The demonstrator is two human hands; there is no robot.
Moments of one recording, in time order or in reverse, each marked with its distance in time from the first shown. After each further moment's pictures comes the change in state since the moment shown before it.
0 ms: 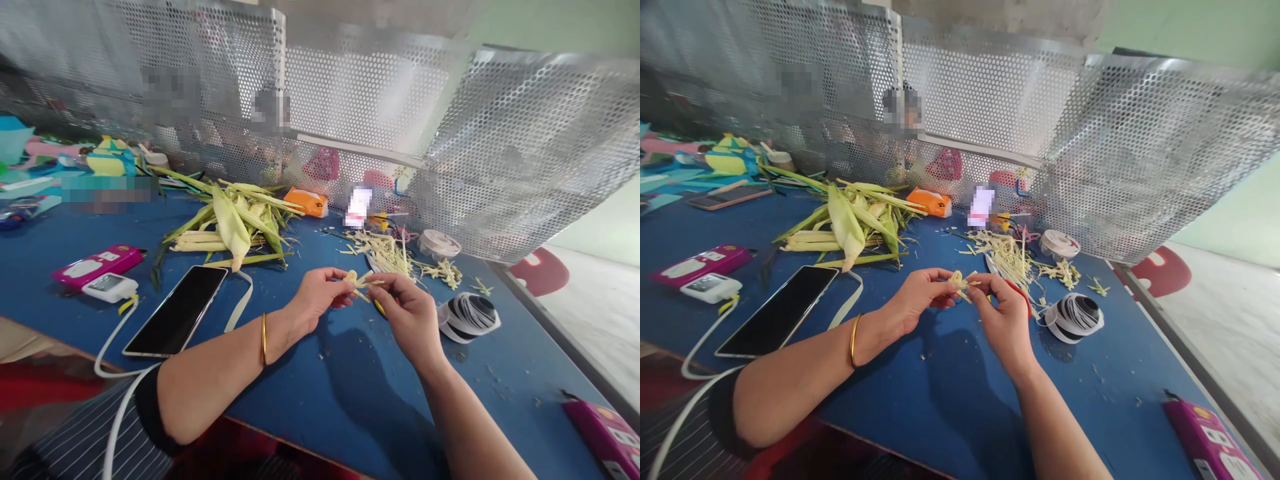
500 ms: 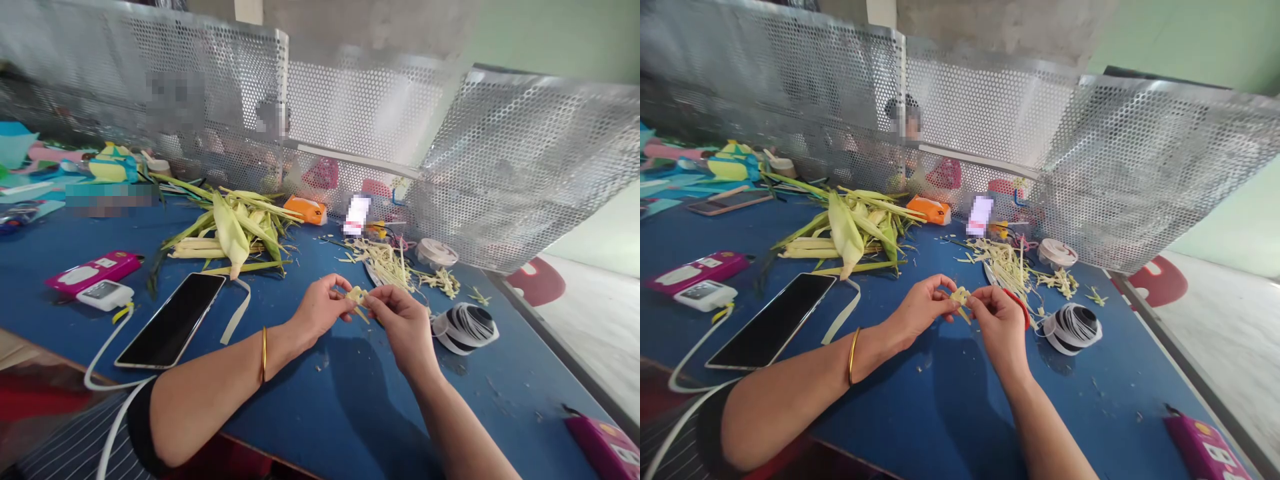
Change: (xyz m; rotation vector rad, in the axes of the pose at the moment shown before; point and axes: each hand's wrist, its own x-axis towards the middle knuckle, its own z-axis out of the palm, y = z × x) left_hand 0.004 -0.016 0.002 0.077 -0.078 0.206; right_hand 0.000 0.012 0.009 0.217 0.016 0.249
